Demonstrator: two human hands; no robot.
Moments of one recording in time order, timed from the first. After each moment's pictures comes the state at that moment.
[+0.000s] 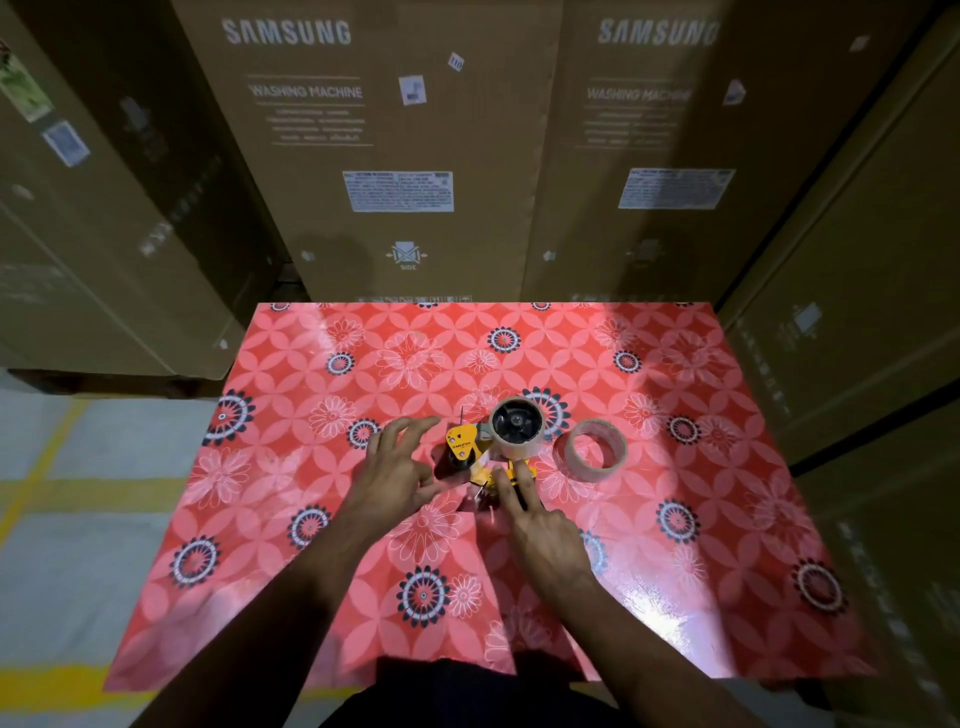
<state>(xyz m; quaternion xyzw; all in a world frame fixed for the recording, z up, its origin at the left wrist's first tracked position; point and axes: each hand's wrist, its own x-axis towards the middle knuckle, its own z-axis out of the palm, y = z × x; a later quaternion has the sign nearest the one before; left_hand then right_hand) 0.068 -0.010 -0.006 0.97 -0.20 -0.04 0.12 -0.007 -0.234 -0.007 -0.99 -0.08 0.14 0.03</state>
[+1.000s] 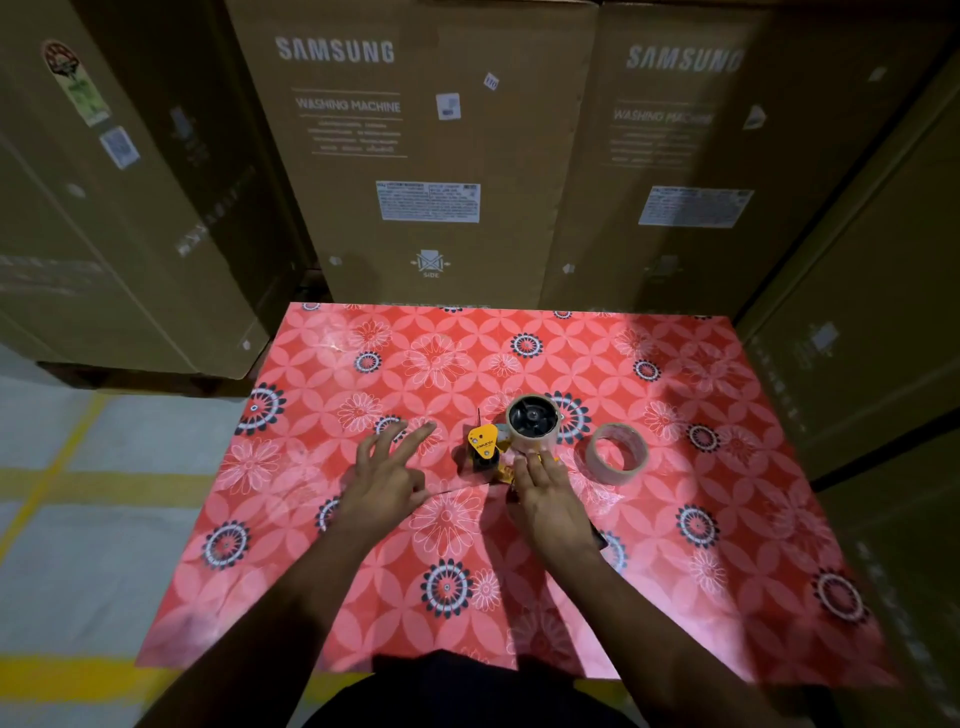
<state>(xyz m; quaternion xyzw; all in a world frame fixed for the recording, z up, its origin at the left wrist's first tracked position) 0.047 0.032 -0.003 0.98 -0.18 -0.04 0.05 0.016 -0.214 -0.007 -0.99 -0.11 0.07 0.02</state>
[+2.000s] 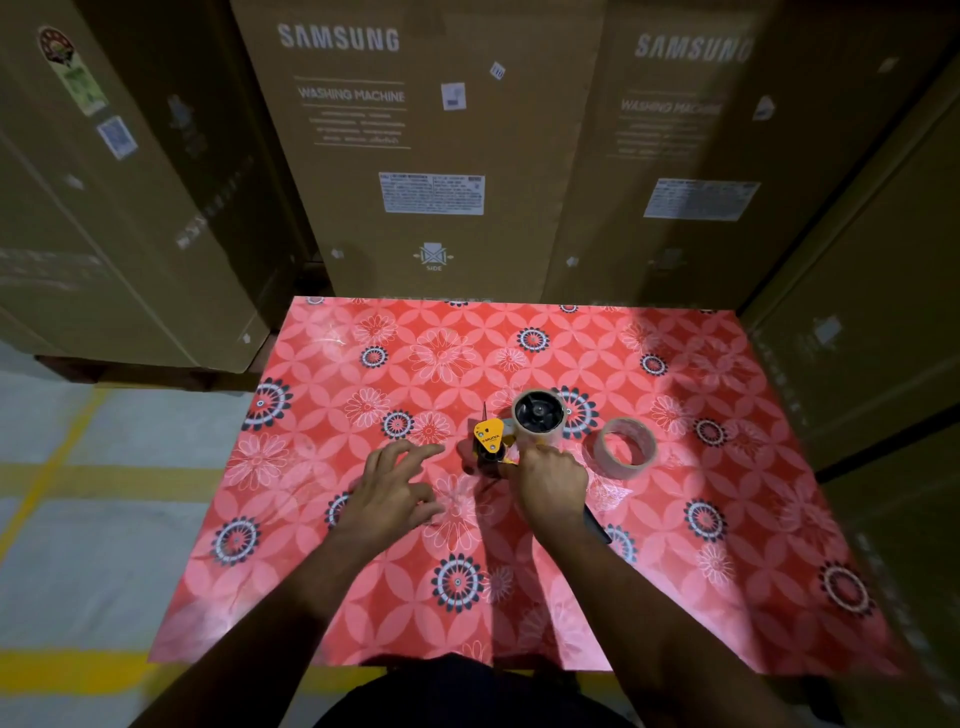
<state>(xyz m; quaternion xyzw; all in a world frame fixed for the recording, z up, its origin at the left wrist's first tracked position) 0.033 0.048 -0.020 0.96 -0.26 0.06 0.09 0.040 -0.184 0.005 -1.00 0.06 -0.03 -0.01</state>
